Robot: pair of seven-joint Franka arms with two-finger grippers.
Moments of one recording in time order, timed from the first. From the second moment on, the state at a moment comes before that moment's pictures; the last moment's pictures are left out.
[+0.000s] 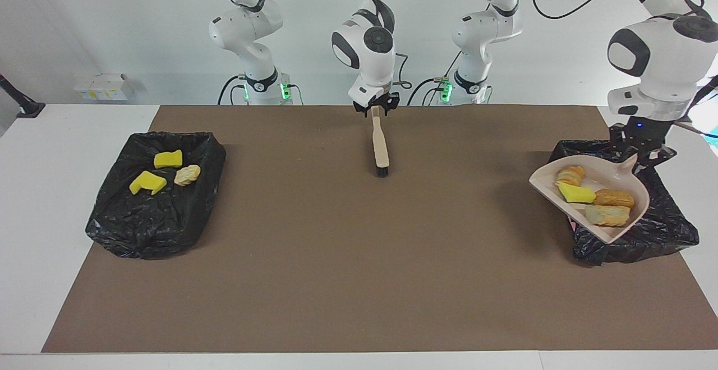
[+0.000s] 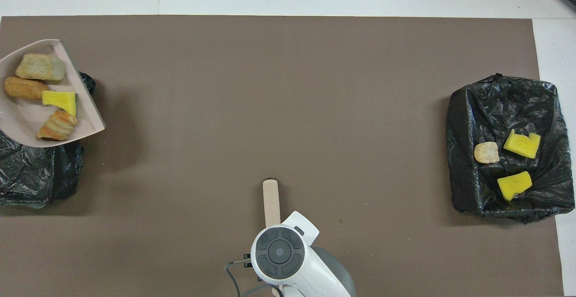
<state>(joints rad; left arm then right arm) 0.31 0.02 -0.01 -1.93 0.17 2.21 1.40 0.62 0.04 0.25 -2.16 0.23 2.04 0.71</state>
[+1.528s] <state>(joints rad) 0.37 0.20 -0.04 -1.65 0.83 1.97 1.54 0.03 -0.05 0.15 -1.63 -0.03 1.51 -0.15</state>
